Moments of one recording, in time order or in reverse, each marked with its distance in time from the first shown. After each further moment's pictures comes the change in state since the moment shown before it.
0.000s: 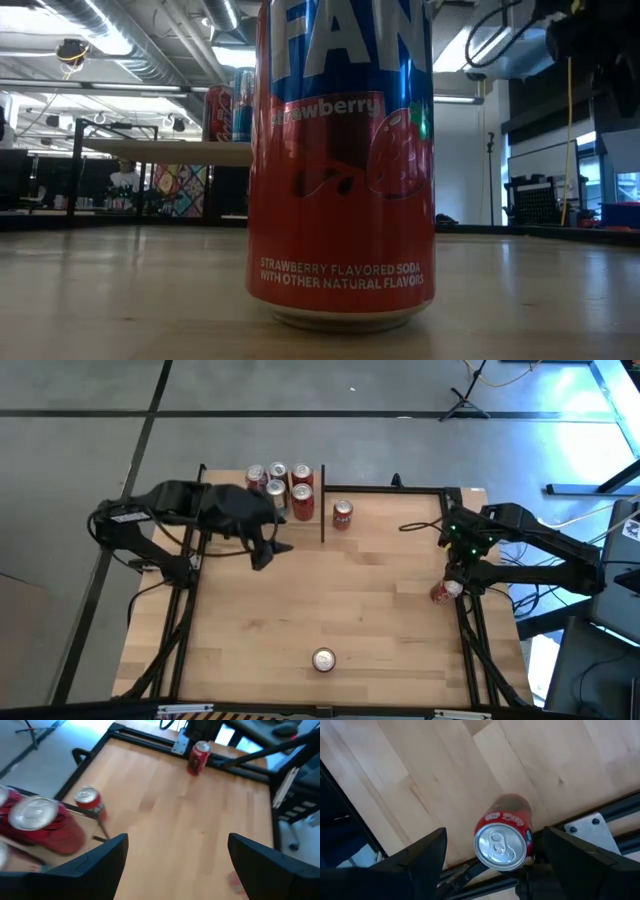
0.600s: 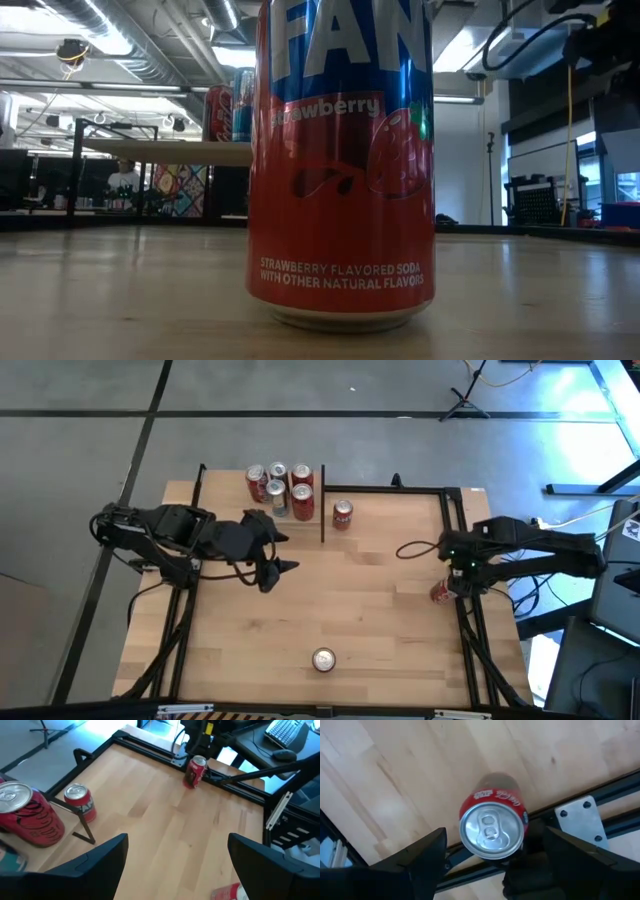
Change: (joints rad) left arm -0.199 0.021 -0.036 0.070 -0.235 -0.229; right arm 0.313 -0.017 -0.082 0.004 0.127 0.226
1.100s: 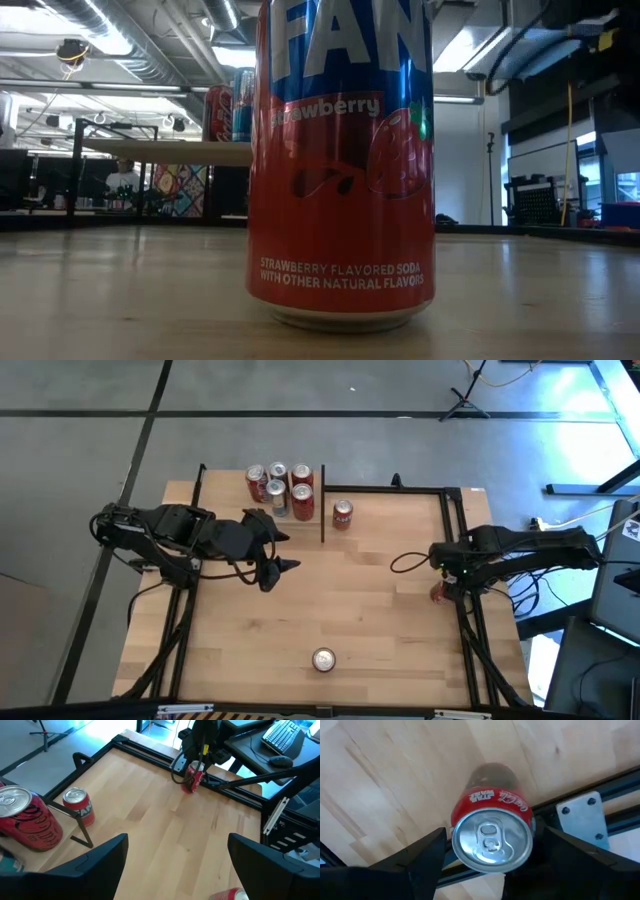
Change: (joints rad) left arm 0.000 0.000 0.000 0.022 -0.005 0.000; right arm 0.107 0.066 -0.085 0.055 0.025 0.067
